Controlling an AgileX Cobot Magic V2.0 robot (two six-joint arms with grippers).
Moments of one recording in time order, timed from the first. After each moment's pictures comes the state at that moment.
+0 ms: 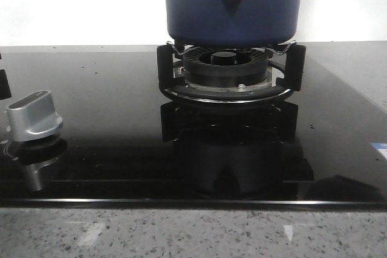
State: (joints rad) left arm -0.32 1.28 -1.17 -1.40 0.43 1.44; right arm -0.15 1.48 -1.79 -0.09 1.23 0.30
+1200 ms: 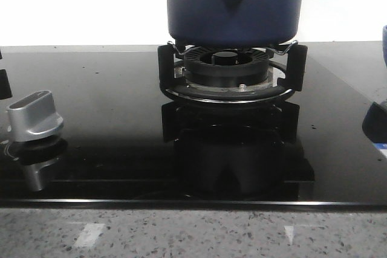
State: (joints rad) left arm -0.42 1.35 -1.17 -1.47 0.55 1.44; right arm -0.29 1.35 -1.27 0.10 1.09 0.22
